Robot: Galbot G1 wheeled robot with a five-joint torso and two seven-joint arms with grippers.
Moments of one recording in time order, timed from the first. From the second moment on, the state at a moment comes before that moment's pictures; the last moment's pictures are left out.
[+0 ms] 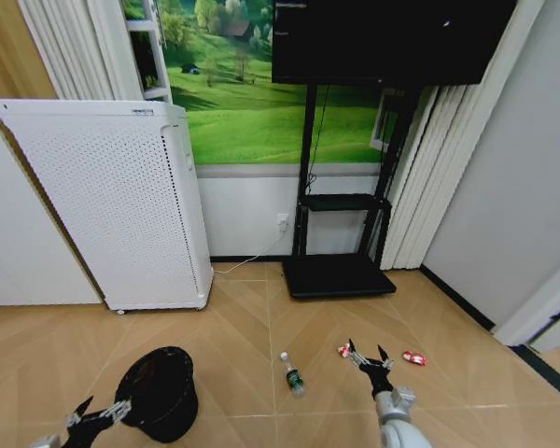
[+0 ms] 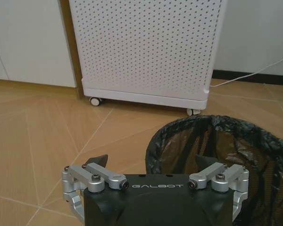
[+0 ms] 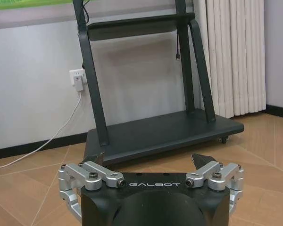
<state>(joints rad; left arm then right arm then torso) 1.88 -1.33 -1.03 -1.98 -0.48 0.28 0.09 -1.46 1.46 0.70 1.61 0.30 0.13 -0.06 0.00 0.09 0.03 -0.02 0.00</state>
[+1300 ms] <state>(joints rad) 1.67 -1.33 -0.97 -1.76 -0.44 0.37 0.07 -1.45 1.47 0.69 1.58 0.30 0.13 -0.06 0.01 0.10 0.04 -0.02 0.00</state>
